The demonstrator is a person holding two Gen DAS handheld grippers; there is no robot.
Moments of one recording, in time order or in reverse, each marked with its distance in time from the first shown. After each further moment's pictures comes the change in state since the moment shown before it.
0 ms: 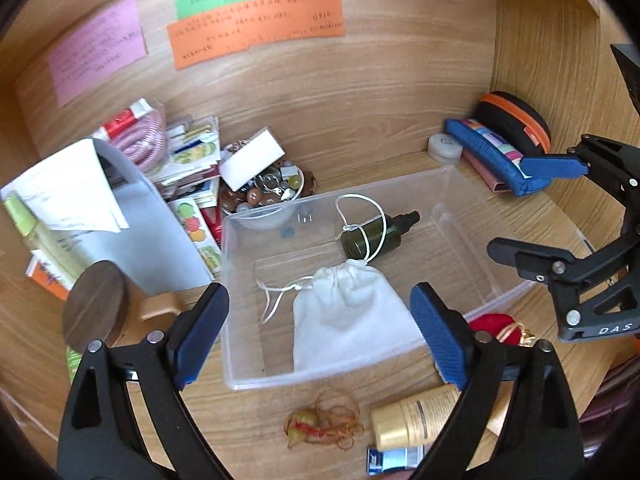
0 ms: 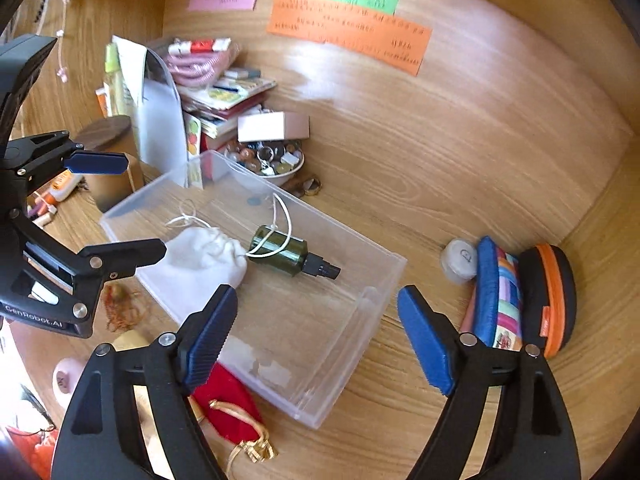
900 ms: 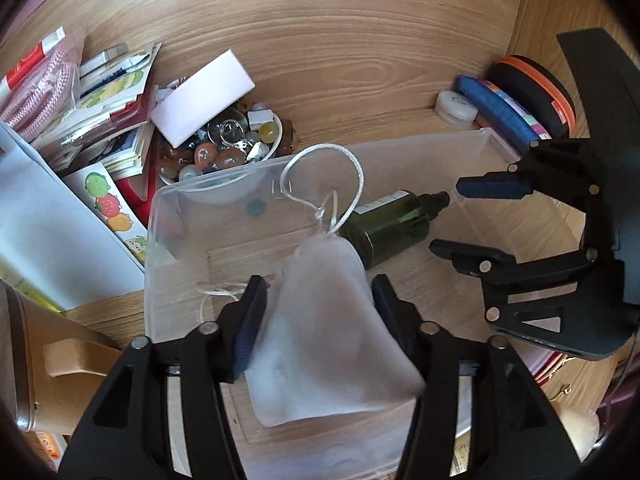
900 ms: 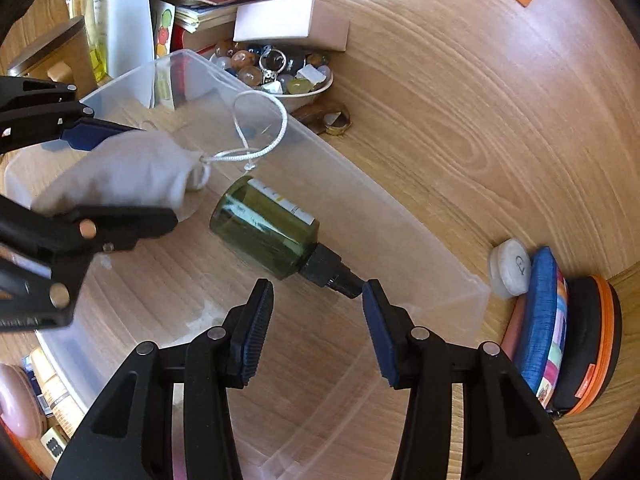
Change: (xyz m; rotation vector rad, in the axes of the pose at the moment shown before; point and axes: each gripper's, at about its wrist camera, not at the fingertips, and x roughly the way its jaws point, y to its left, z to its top) left arm 0.090 0.013 0.009 -0.009 0.168 -0.132; right arm 0.121 0.017 0.011 -0.145 0.250 0.000
